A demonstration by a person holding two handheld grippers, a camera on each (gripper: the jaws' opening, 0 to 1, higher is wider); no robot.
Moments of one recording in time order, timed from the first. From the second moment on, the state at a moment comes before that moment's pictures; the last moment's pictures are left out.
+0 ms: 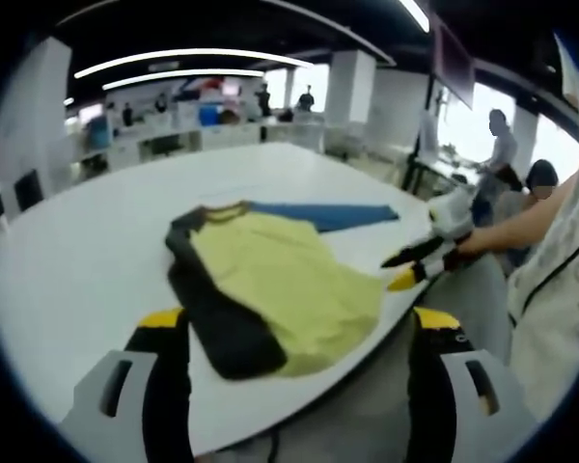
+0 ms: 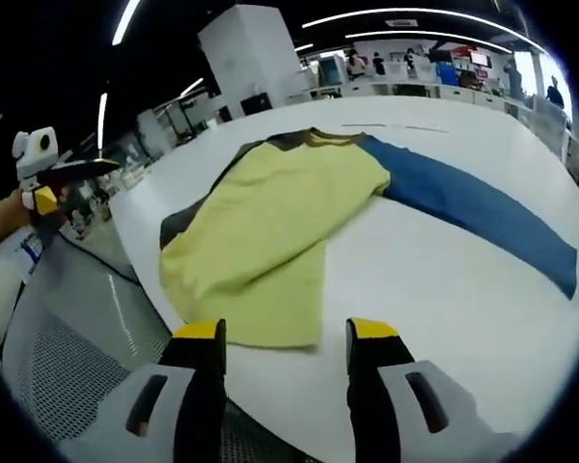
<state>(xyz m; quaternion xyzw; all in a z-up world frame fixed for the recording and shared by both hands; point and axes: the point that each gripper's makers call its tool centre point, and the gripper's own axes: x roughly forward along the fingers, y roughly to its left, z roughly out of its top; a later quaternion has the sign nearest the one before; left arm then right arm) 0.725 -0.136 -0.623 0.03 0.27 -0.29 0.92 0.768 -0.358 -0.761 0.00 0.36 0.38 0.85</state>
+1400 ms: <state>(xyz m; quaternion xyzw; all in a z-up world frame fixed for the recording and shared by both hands) 0.726 -0.137 -0.624 0.03 0.27 -0.29 0.92 0.742 -0.395 -0.747 0.09 0.42 0.30 0.85</state>
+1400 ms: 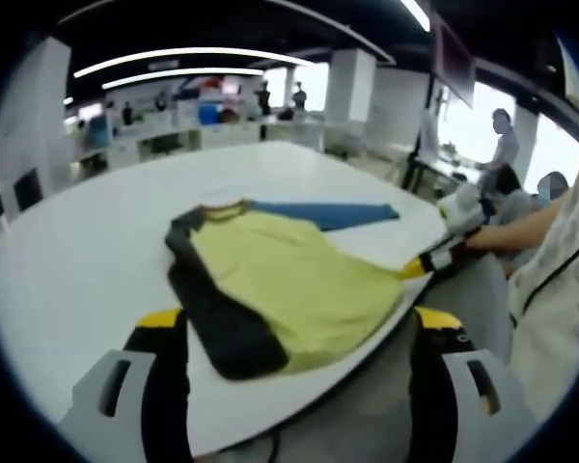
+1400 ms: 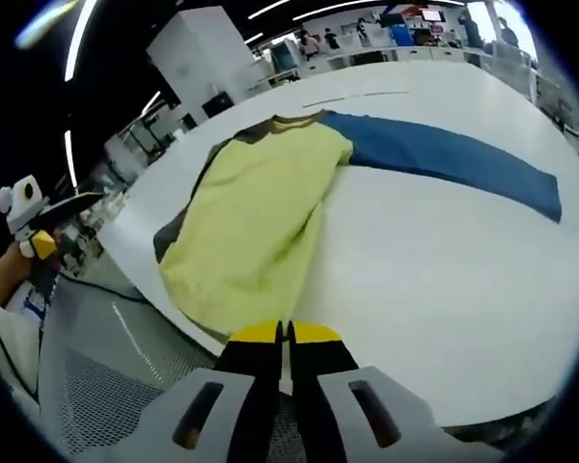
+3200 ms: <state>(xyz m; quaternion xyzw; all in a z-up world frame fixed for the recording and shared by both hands) 0.728 -0.131 -0.649 0.02 0.30 -0.30 0.91 0.747 -0.386 -0.683 0.02 0.31 0.36 0.88</state>
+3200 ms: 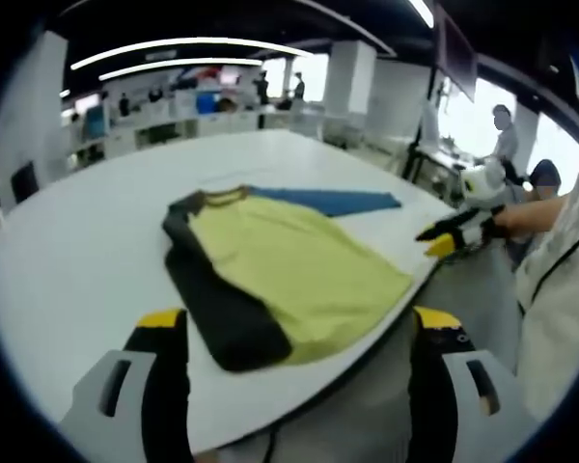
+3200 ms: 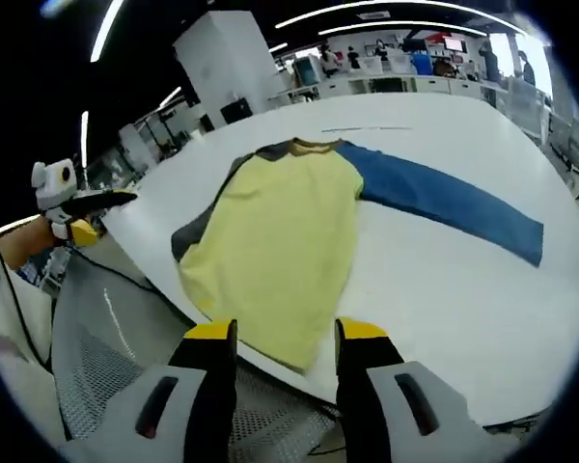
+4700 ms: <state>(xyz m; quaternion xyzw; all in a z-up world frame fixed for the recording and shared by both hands) 0.763 -0.114 -0.763 -0.07 0.42 -0.25 0.87 0.755 -0.335 -0.538 0.00 0.16 0.38 0.91</state>
